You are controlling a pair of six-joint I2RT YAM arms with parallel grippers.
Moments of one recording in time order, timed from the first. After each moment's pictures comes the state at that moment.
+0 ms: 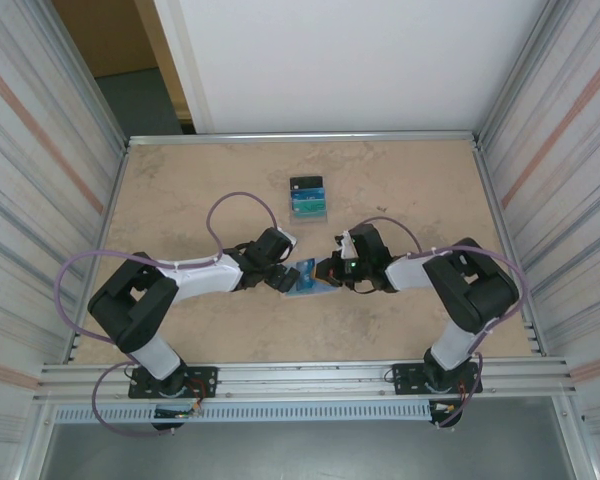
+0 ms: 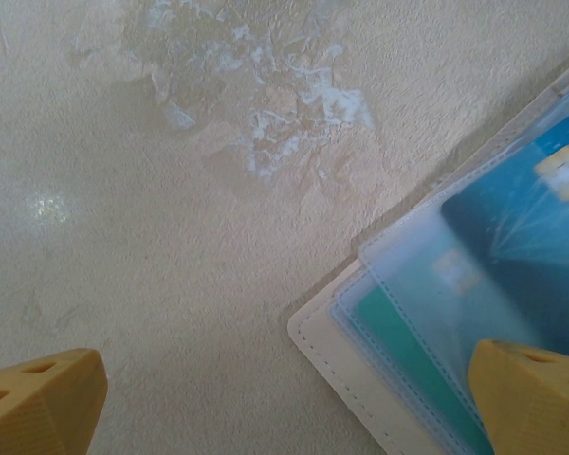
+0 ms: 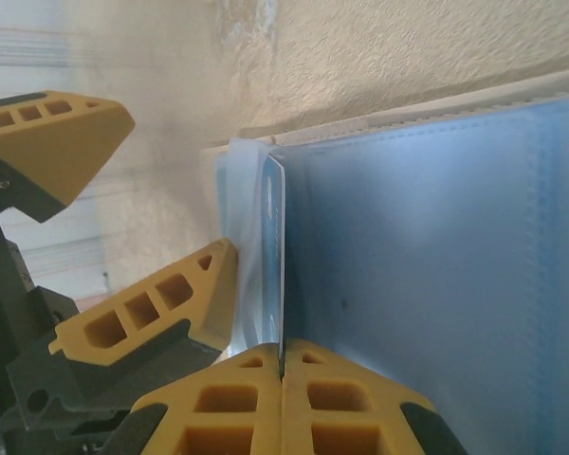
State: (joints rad) left arm -0.77 1.63 0.82 -0.20 -0.24 -0.07; right arm 0.56 1.67 0.60 0.29 -0.62 0.93
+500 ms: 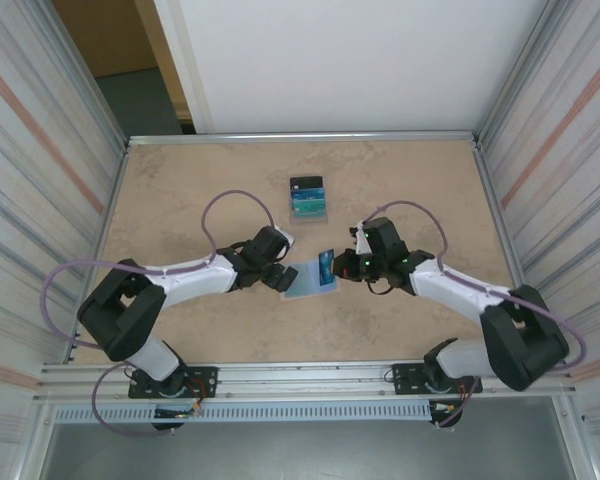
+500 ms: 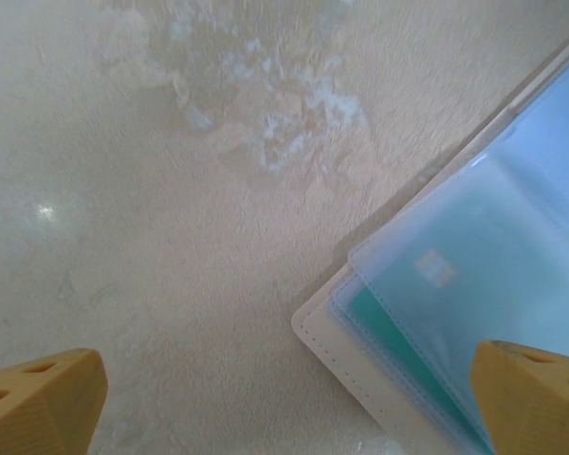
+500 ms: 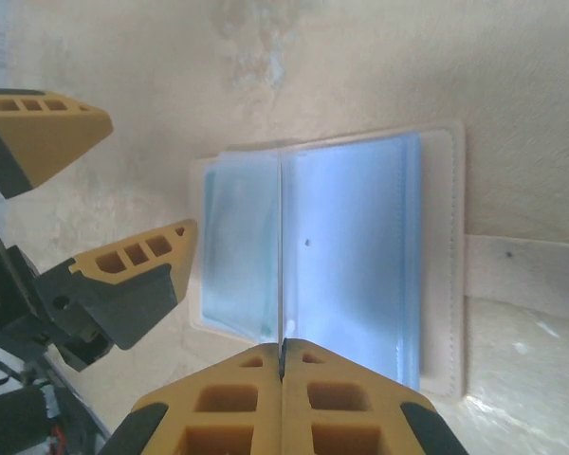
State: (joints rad) left arm -0.77 1.55 0.82 -0.25 -0.23 -0.07; right arm 0.56 1.28 0.64 -0.18 -0.37 0.67
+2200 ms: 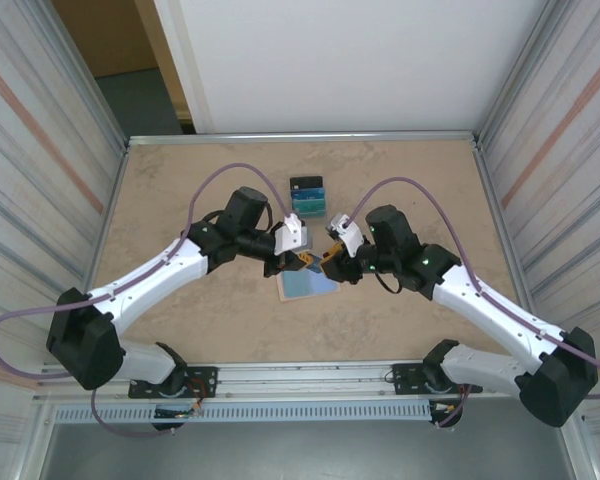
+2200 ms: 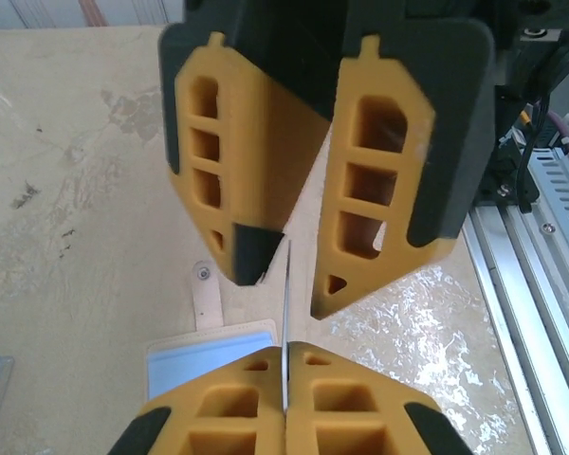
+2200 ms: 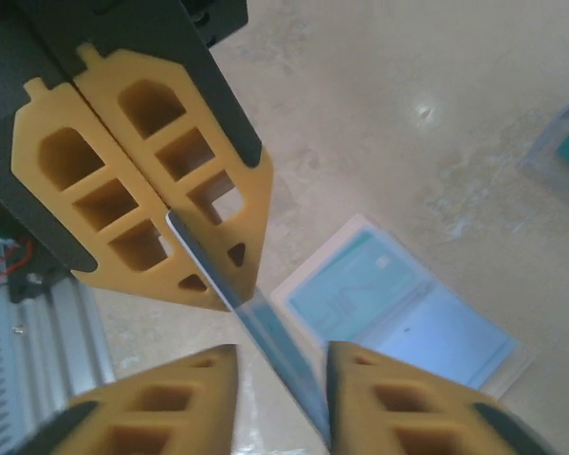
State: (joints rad) left arm -0.68 1.36 1.05 -0.43 0.71 0.61; right arm 0.70 1.07 0.87 -0.43 -0.40 -0.01
